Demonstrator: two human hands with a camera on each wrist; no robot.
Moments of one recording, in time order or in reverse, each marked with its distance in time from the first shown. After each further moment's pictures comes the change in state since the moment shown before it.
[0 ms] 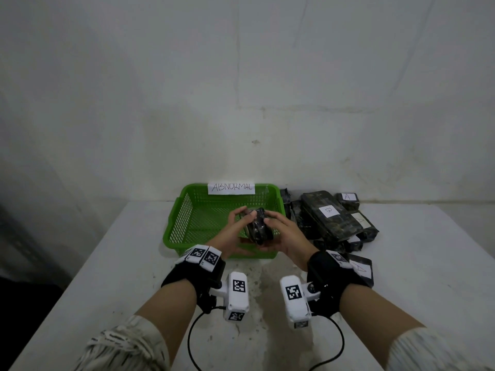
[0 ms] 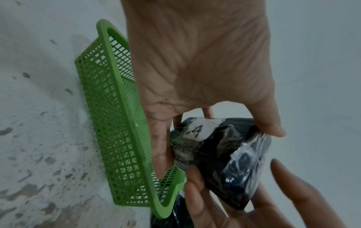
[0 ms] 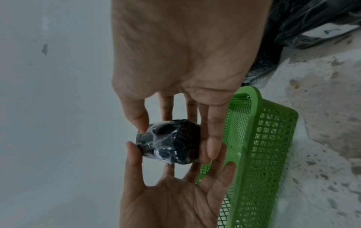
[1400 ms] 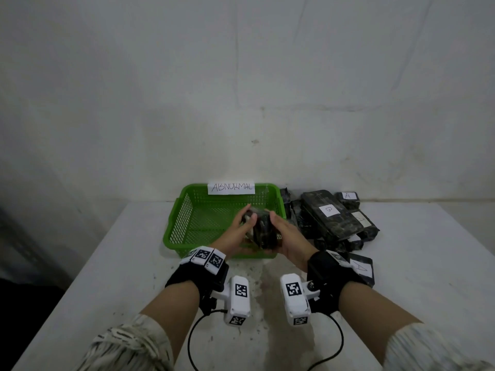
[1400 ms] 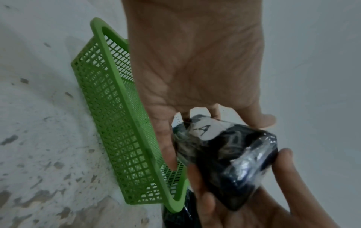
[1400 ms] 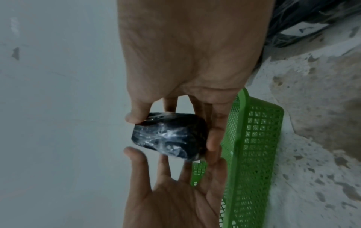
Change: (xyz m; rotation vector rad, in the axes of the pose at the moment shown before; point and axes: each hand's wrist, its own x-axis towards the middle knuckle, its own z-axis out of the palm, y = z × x) left_hand 0.000 -0.004 0.008 0.162 0.029 0.070; right_hand 0.007 0.010 -0.004 -0.016 0.015 0.079
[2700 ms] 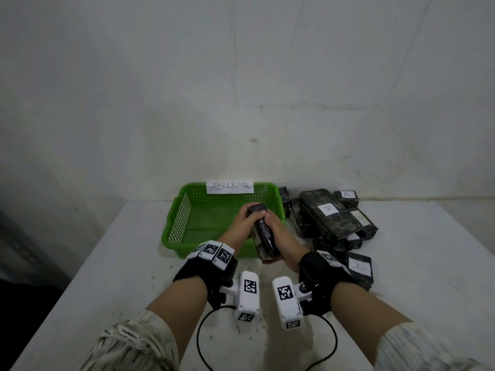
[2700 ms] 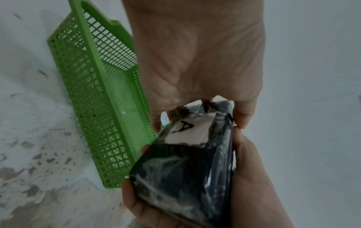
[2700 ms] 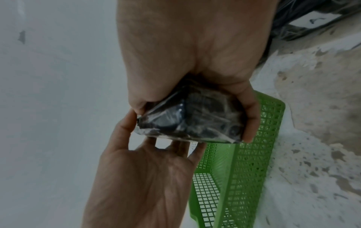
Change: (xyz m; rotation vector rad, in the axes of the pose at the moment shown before) left_hand 0.014 0.008 0.019 -0.014 0.108 0.111; right_hand -0.002 0.002 0.013 -0.219 0.026 -0.034
